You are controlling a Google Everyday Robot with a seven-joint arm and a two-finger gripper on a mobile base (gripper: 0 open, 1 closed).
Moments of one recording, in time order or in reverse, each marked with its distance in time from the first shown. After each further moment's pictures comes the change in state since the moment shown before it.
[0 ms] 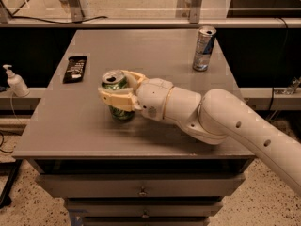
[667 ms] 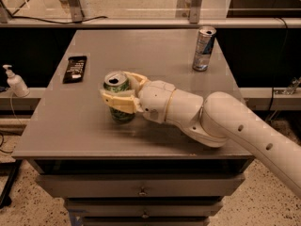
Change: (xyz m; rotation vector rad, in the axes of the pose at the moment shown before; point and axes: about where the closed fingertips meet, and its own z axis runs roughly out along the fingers) arm 0.005 0.001 -0.005 0.003 -0.007 -0.008
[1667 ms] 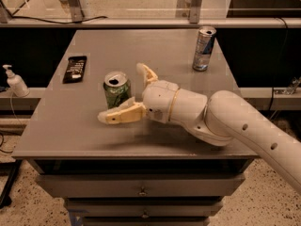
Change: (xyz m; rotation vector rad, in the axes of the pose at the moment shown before) arm -0.002 -0.002 -0.009 -0.008 0.013 -0.019
